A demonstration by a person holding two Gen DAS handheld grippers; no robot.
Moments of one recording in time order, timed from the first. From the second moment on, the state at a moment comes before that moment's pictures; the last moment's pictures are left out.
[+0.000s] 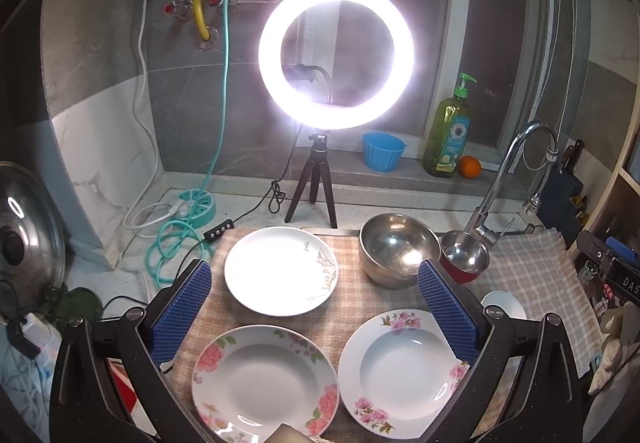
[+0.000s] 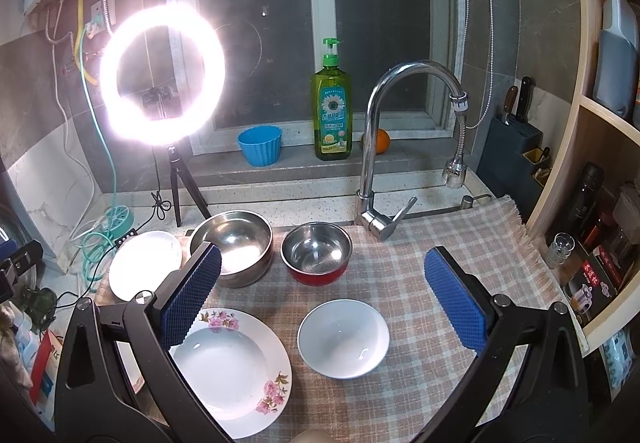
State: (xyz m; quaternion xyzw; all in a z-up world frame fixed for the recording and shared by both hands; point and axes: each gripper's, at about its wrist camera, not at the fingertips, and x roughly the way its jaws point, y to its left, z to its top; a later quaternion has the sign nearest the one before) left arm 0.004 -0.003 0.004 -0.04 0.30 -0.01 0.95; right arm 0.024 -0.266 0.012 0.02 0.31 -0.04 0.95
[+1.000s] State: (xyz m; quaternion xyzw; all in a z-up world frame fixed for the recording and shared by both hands) left arm 0.009 -0.009 -0.002 -0.05 0.31 -0.01 0.95; right arm 0.028 -0.265 0.007 0.02 0.31 -0.04 0.95
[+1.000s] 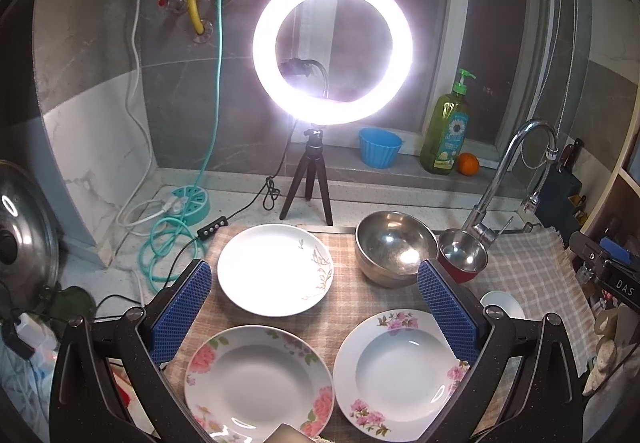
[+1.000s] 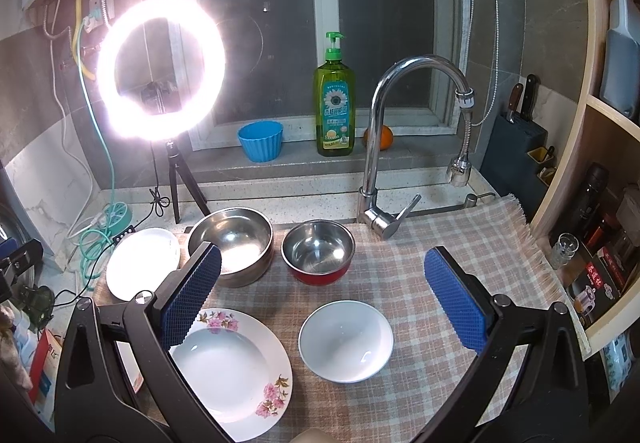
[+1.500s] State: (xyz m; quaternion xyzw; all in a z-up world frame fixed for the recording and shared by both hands) left arm 0.018 -0.004 -0.007 -0.05 0.32 -0.03 0.95; right arm 0.029 -0.263 0.001 0.02 0.31 -0.04 0.95
